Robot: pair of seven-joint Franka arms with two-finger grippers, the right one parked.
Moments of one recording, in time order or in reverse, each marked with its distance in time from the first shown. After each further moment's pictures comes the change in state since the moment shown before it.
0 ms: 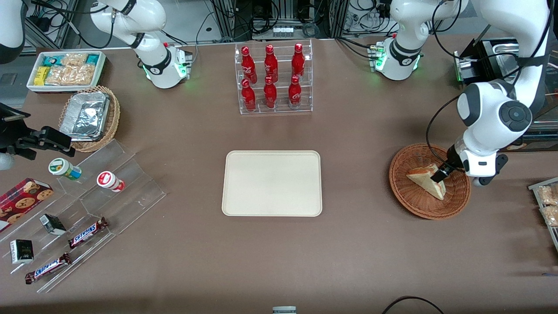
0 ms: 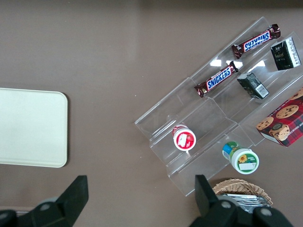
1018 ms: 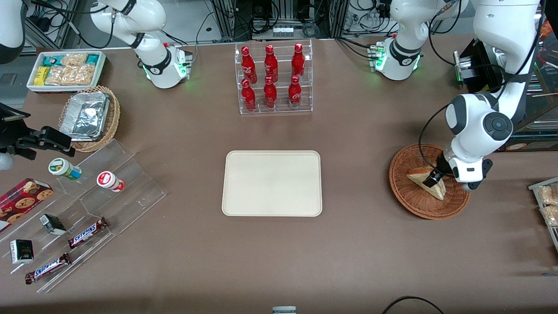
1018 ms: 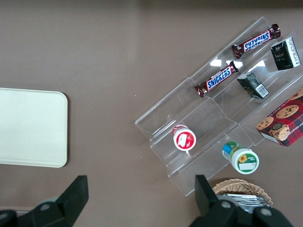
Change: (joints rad) arm -0.013 0.076 0.000 -0.030 -0.012 0.111 -0.078
